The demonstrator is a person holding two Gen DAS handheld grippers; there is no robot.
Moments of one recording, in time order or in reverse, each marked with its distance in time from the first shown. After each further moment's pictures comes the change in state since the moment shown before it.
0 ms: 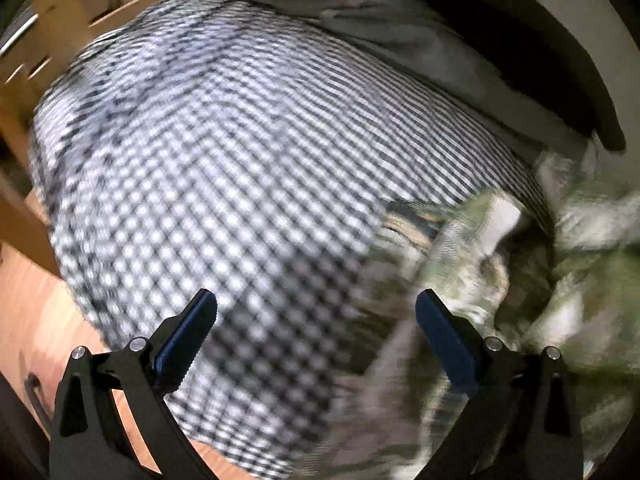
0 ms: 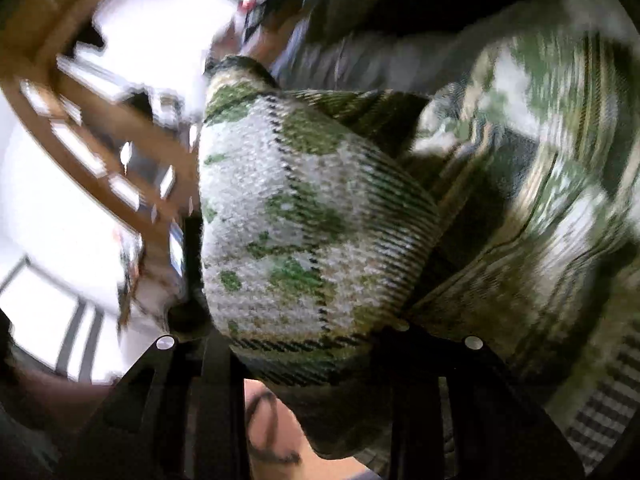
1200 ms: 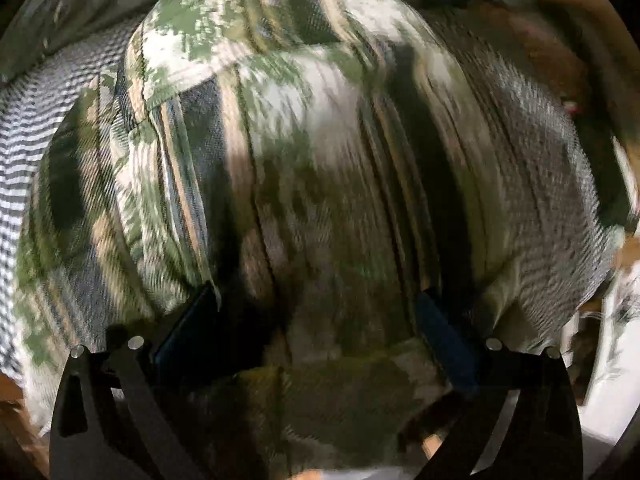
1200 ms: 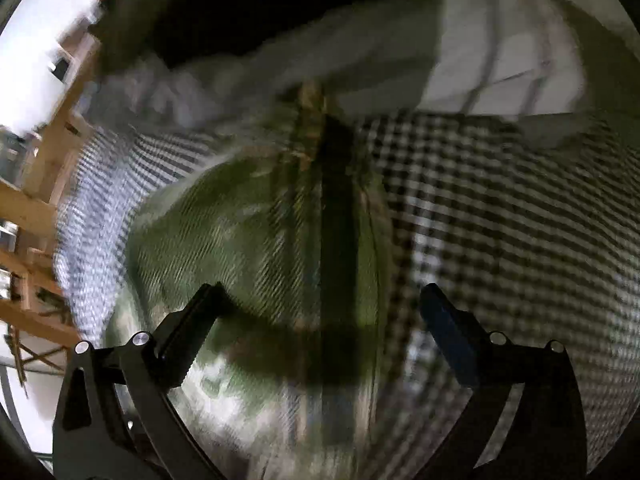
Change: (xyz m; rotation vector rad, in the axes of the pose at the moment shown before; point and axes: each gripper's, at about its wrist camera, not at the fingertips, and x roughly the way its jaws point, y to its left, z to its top) left arm 0.021 -0.157 -0.100 0.722 0.266 -0.249; right arm -0.014 -0.132 0.129 0.157 0.072 -0.599
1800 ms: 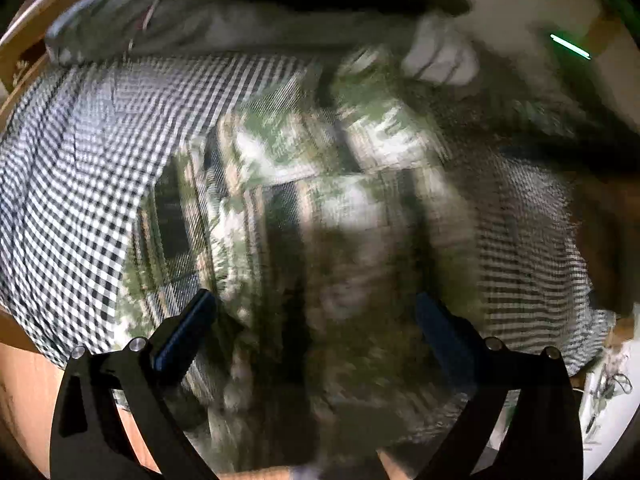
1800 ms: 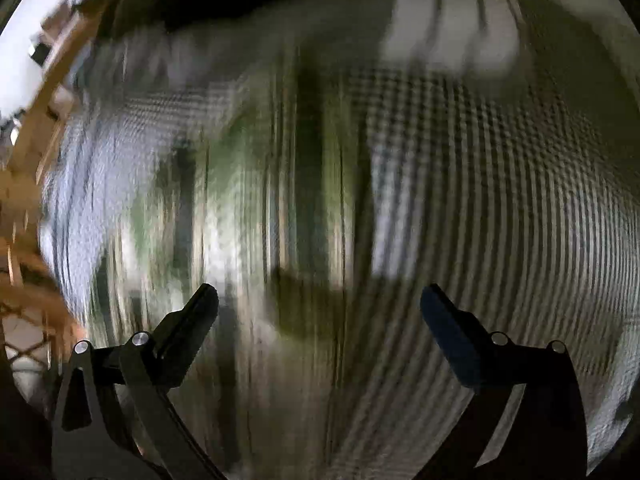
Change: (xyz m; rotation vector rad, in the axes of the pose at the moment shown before) left arm -0.055 0.031 0.012 -0.230 -0.126 0.059; right arm -0.079 -0.014 -0.117 0.036 0.105 -0.096
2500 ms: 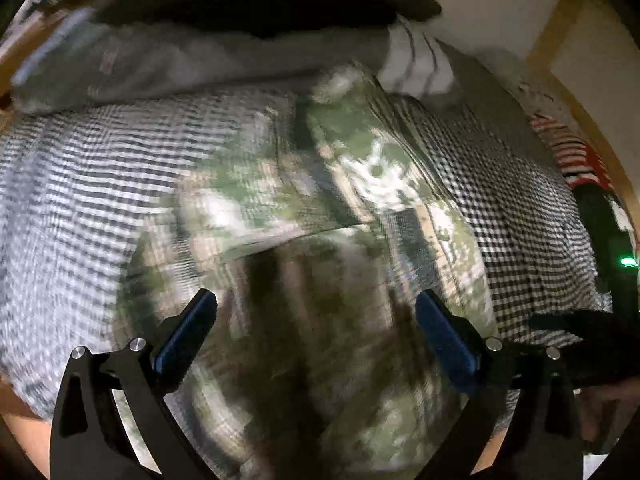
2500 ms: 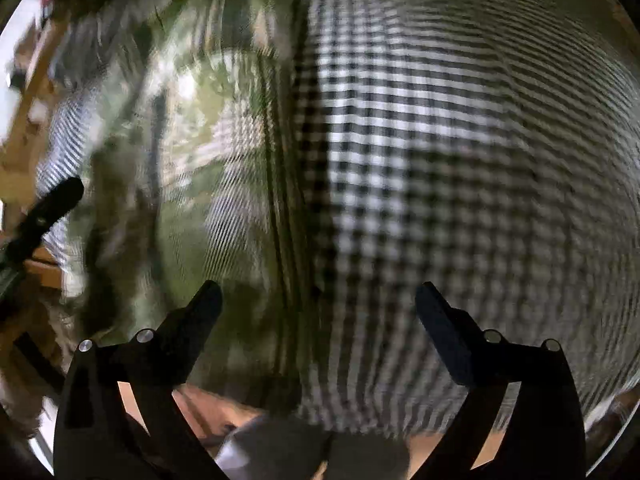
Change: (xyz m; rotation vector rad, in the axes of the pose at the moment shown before) left arm 0.013 0.002 0.022 0.144 -0.107 -0.090; right arm 0.018 -0.066 -0.098 0.137 0.073 0.032
